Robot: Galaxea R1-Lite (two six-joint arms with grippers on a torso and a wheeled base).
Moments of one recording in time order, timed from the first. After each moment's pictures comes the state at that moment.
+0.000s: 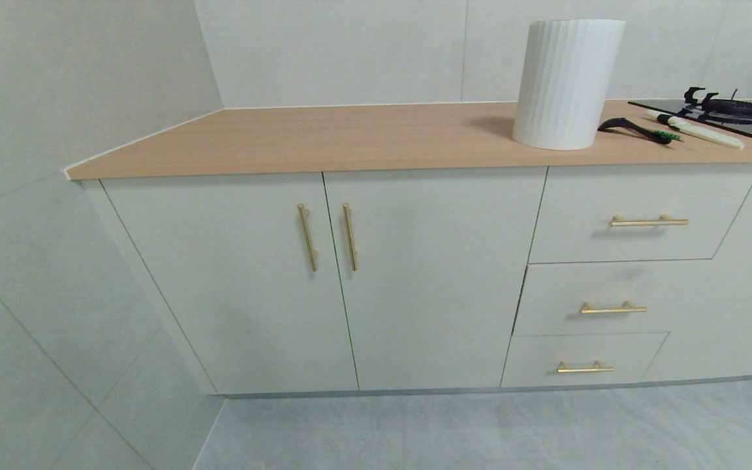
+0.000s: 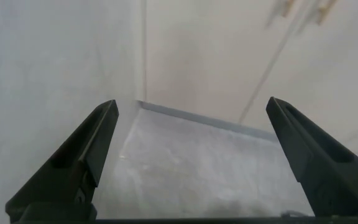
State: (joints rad) left arm -0.09 0.10 -0.17 0.21 0.34 -0.19; right arm 0.03 0.06 -0.25 0.14 -0.45 0.13
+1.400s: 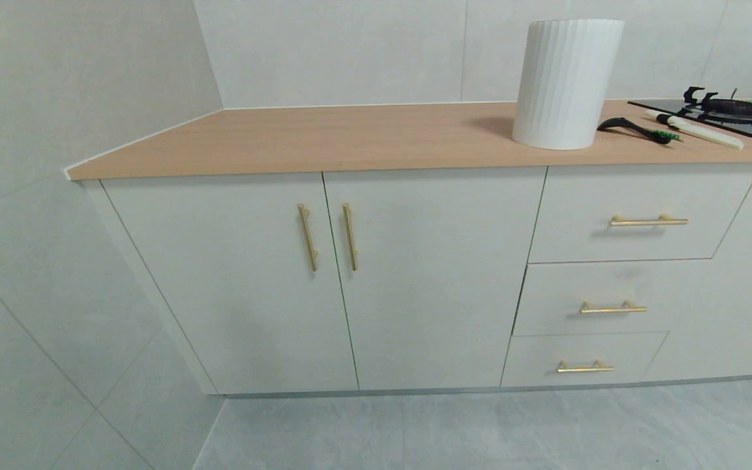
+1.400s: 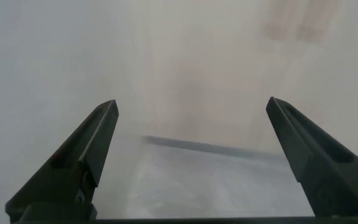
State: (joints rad) left arm 0.00 0.00 -0.01 -0.01 0.03 0.00; right arm 0.00 0.00 0.00 -0.05 -0.13 0.00
